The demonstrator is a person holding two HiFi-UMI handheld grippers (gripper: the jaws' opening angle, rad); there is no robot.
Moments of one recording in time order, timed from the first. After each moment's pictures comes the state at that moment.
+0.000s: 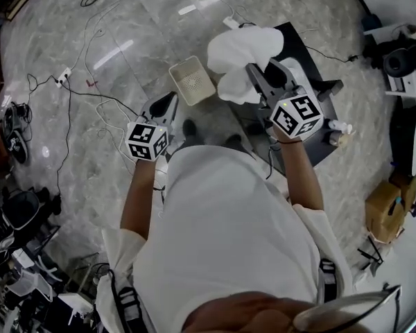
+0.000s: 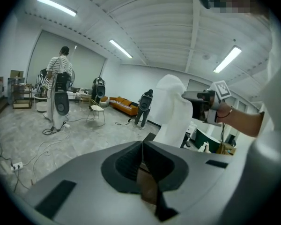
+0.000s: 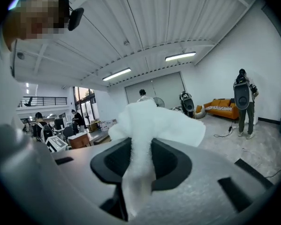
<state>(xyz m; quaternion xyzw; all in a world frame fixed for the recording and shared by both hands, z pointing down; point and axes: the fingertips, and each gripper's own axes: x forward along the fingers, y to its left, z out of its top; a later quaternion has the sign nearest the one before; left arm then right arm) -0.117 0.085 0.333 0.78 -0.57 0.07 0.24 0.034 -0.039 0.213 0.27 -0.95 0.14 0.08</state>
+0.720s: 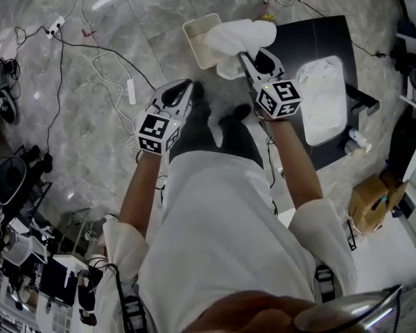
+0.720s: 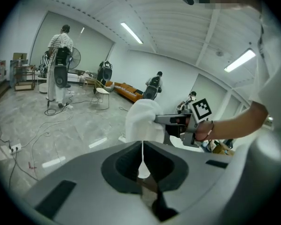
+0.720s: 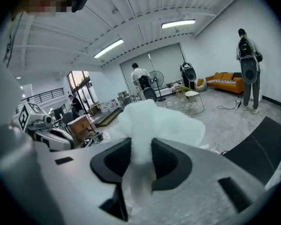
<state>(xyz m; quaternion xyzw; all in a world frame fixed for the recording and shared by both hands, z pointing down) -0.186 0.058 0.483 0.76 -0.55 0.09 0.32 -0.100 -0.081 0.494 0.24 -0.93 0.21 0.20</state>
